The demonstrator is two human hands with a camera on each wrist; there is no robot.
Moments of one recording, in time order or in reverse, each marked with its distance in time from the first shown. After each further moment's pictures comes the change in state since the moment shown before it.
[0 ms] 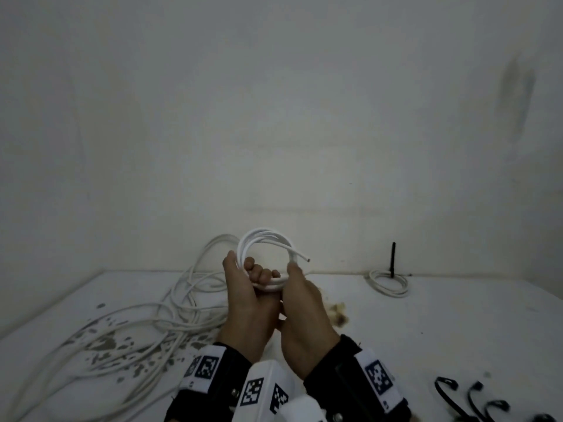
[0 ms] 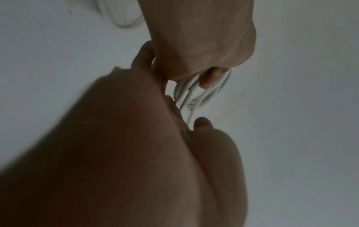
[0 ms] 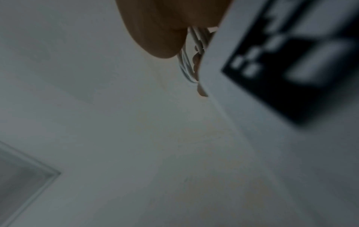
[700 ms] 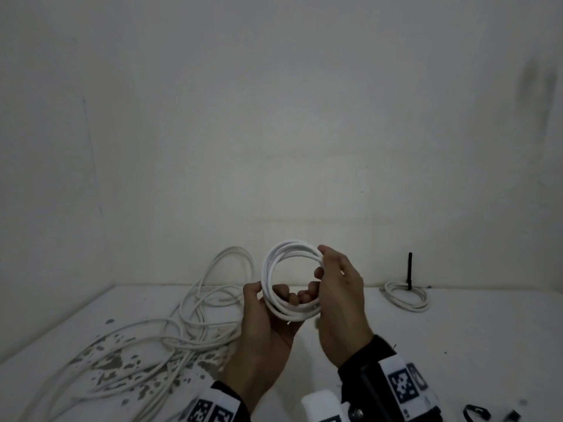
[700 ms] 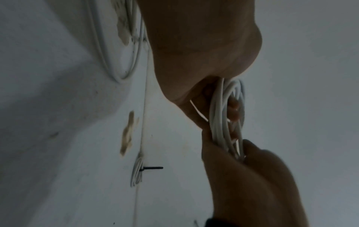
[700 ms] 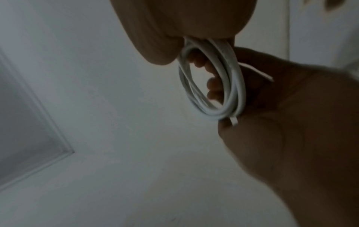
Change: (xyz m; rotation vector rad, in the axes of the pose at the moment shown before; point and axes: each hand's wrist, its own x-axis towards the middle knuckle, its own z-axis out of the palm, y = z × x) left_hand -0.007 -0.008 -0.026 0.320 -0.253 -0.074; right_hand 0.043 -0.020 -0.025 0.048 0.028 -0.355
